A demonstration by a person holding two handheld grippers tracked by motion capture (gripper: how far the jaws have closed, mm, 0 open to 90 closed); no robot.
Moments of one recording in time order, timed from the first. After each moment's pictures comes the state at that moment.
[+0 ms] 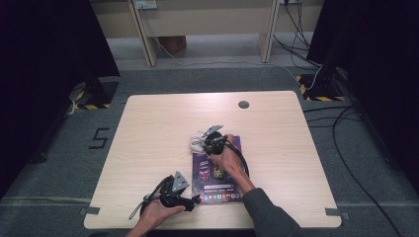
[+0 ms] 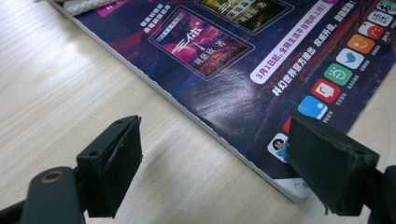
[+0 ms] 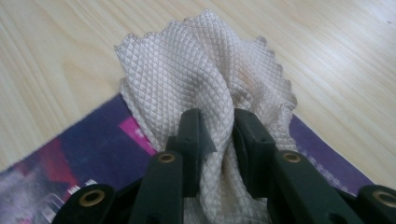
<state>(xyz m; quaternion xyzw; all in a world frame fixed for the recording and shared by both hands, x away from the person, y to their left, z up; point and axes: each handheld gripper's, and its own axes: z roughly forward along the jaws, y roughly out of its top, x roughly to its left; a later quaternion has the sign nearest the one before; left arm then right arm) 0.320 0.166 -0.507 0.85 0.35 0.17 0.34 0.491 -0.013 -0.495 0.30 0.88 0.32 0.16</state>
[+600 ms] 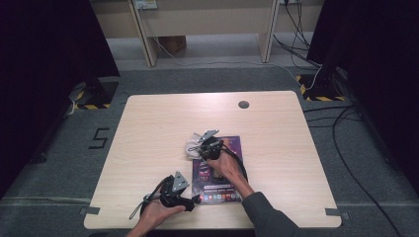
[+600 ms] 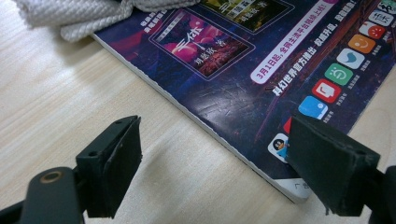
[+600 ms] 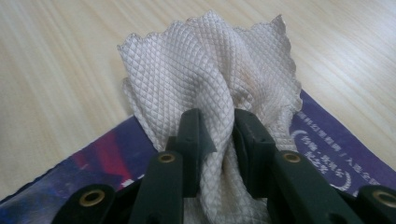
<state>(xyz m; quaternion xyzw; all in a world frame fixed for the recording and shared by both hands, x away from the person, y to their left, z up) 0.320 0.165 -0.508 0.85 0.35 0.17 0.34 0.471 0.003 -0.496 0.27 0.89 0.32 0.15</state>
